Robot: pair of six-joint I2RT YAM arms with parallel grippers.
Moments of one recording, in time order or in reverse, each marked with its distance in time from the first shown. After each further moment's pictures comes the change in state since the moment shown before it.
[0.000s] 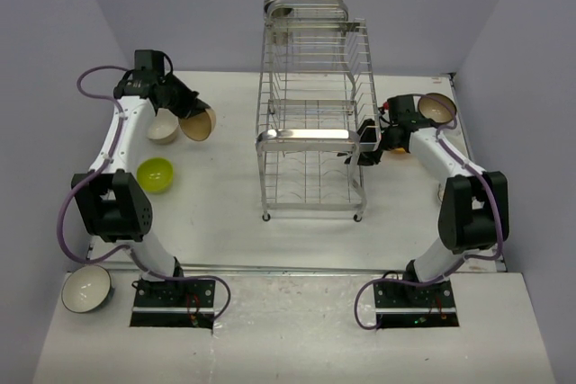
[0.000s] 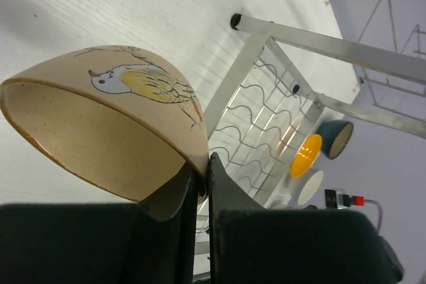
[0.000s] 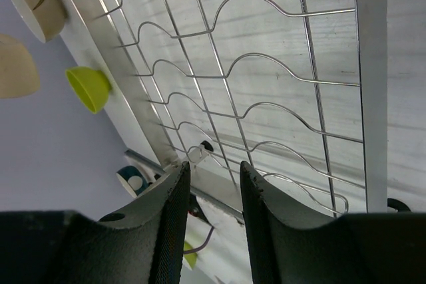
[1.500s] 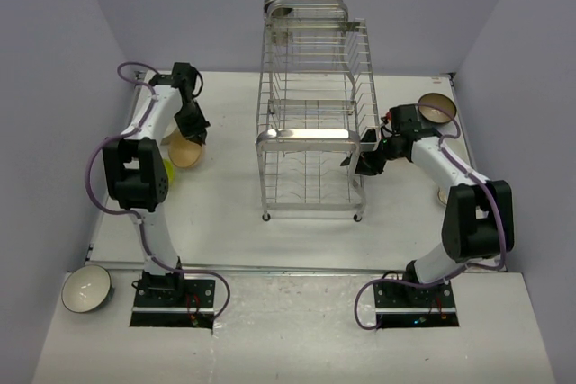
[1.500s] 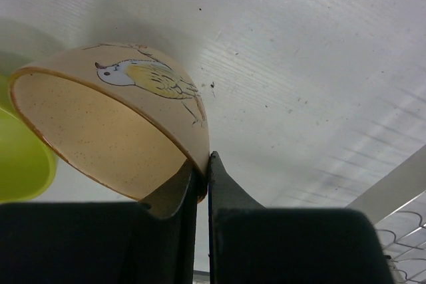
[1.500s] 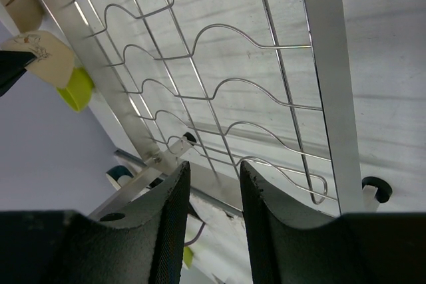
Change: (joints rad) left arm -0.089 0.309 0.181 -0.347 -0.344 0.400; right arm -0.007 -0.074 -0.098 -0.006 0.026 -0.008
